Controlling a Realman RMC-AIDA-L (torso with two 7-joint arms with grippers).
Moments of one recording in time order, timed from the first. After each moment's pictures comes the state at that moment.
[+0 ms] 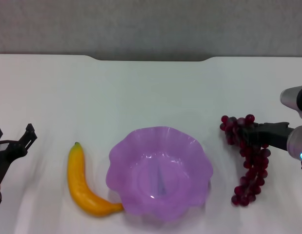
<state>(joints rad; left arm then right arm) -0.33 -2.05 -1.04 -0.30 2.41 0.86 -0.22 0.27 2.00 1.40 1.20 -2.47 0.46 -0.29</state>
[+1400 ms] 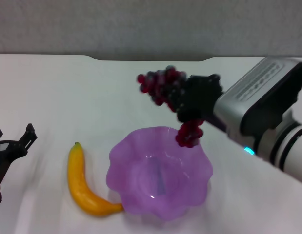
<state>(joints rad) -0.33 -2.05 -1.04 -0.30 2.41 0.86 -0.22 0.19 2.00 1.06 1.54 -2.47 0.17 -0.55</state>
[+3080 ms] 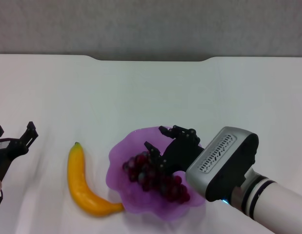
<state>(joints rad) -0.34 -2.05 -1.05 -0.30 2.41 0.86 -0.22 0.30 2.00 0.79 1.16 -2.40 -0.14 -0.55</state>
